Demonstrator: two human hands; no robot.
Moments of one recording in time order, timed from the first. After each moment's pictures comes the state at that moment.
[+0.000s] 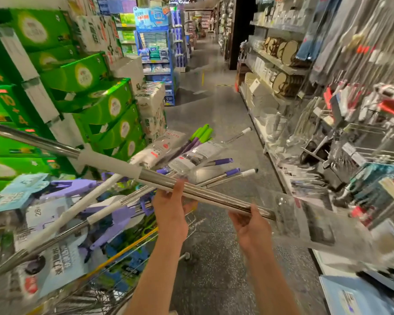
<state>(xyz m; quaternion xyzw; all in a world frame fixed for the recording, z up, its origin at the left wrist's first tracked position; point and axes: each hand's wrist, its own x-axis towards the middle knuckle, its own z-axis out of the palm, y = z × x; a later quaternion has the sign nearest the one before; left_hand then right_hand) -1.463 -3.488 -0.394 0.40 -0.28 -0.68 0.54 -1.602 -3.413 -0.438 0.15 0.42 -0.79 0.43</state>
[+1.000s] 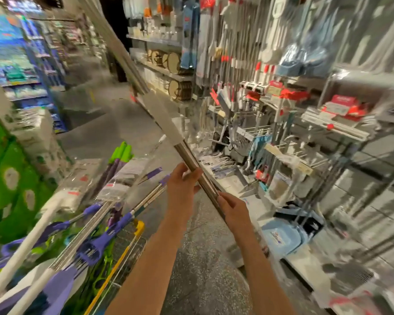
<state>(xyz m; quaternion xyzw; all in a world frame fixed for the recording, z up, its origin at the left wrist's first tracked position) -1.547 -3.487 -0.367 0.19 -0.56 -0.74 0.31 -1.596 -3.355 -0.421 -0.17 0.78 -0.59 0.09</state>
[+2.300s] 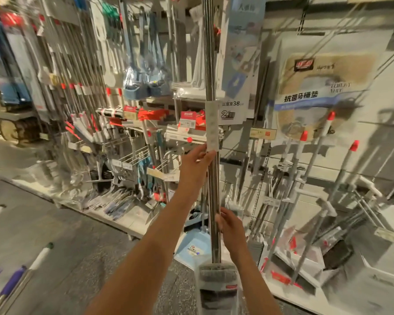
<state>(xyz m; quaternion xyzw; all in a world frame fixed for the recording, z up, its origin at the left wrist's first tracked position) -1.810 -3.215 -0.290 -0.15 -0.68 -0.71 0.10 -1.743 -3.103 -0.434 0.09 0.74 -0.66 -0.10</state>
